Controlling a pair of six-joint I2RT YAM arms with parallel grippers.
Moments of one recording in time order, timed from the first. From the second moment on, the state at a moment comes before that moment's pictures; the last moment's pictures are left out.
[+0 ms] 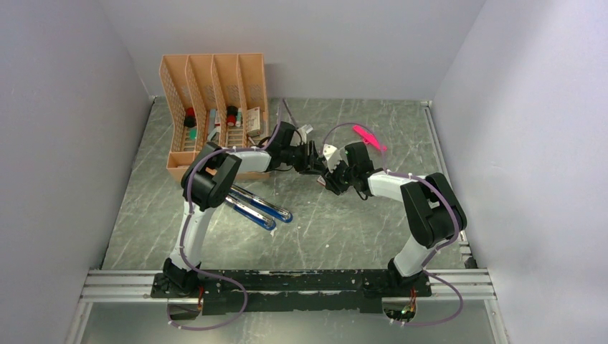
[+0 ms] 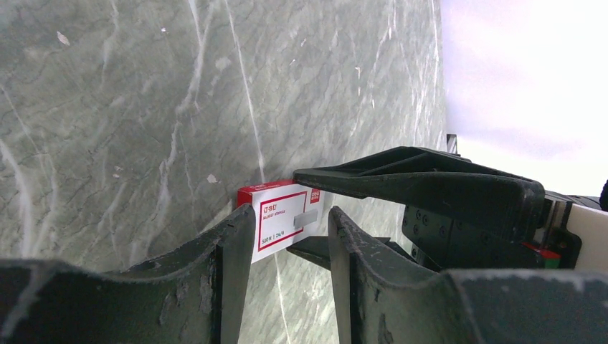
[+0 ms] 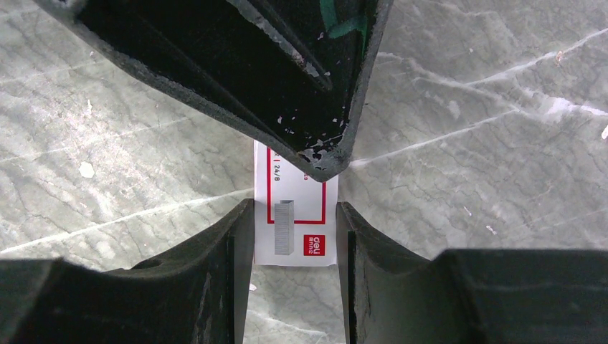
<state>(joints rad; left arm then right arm) -0.61 2.25 1.43 0.21 0.68 -0.72 0.38 1.68 0.78 0.07 -0.34 -0.48</state>
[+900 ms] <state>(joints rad) -0.61 2.25 1.39 0.21 0.67 -0.72 0.38 1.68 0.78 0.07 -0.34 -0.48</state>
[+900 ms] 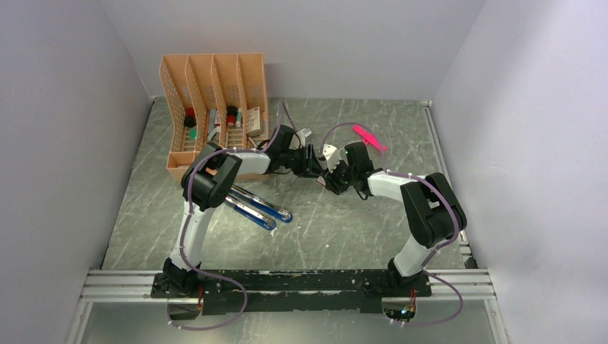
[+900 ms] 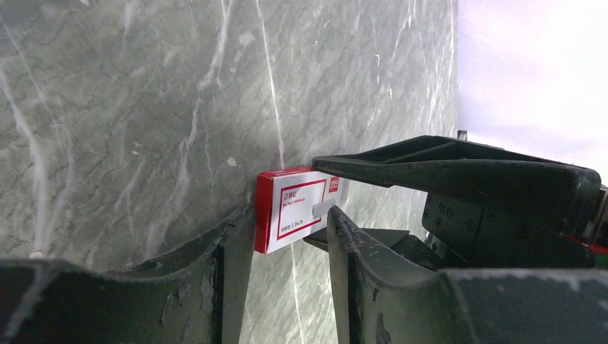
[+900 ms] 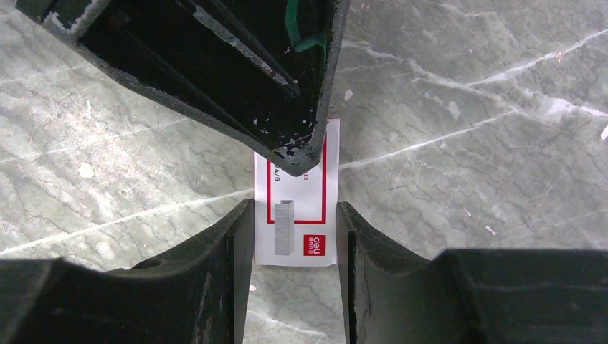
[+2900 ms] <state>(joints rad) -0.66 2.22 1.38 0.17 0.54 -0.59 0.38 1.68 0.79 0.06 -0.33 -0.47</state>
